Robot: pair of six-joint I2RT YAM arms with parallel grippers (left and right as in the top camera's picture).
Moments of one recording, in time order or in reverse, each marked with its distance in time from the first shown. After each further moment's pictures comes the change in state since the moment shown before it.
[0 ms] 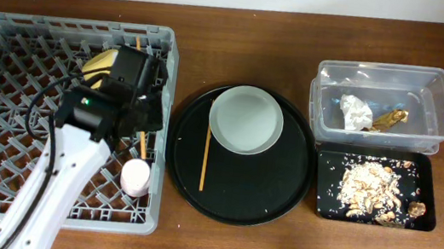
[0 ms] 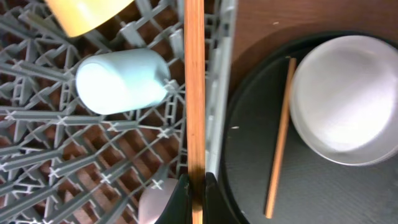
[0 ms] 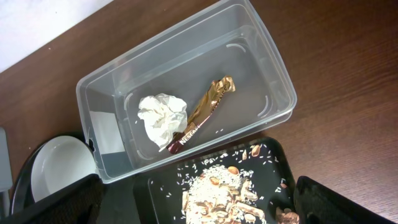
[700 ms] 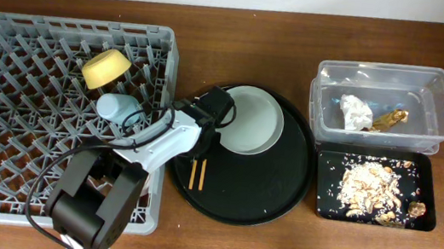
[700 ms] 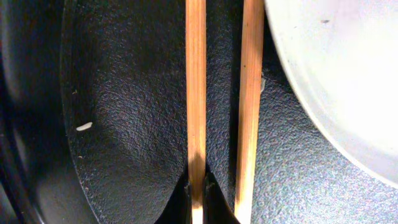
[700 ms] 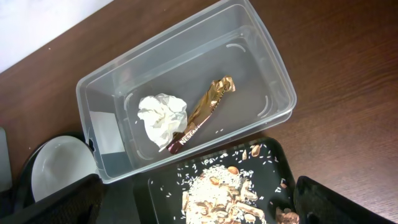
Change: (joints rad) left arm -0.246 0.527 -0.115 0.306 0.085 -0.048; right arm 0.000 0.000 0.000 0.000 0.000 0.000
